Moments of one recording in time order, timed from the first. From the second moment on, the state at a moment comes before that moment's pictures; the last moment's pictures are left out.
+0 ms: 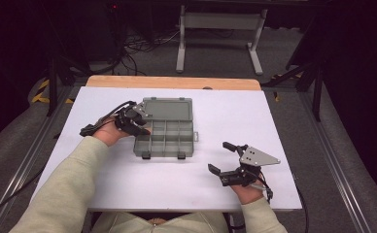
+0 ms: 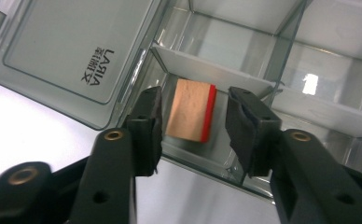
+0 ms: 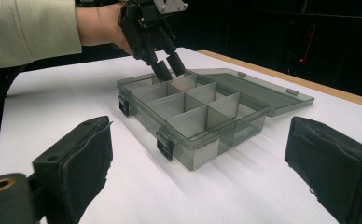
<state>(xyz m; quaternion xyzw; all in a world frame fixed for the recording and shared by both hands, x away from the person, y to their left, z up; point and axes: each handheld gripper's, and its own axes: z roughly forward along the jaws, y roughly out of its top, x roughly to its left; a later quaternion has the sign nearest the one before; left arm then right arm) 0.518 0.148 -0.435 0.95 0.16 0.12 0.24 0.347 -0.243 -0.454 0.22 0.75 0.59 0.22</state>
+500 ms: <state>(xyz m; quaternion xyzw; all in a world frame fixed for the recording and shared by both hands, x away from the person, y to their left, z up) 0.509 0.151 -0.419 0.94 0.17 0.12 0.28 0.348 -0.243 -0.454 0.22 0.75 0.59 0.22</state>
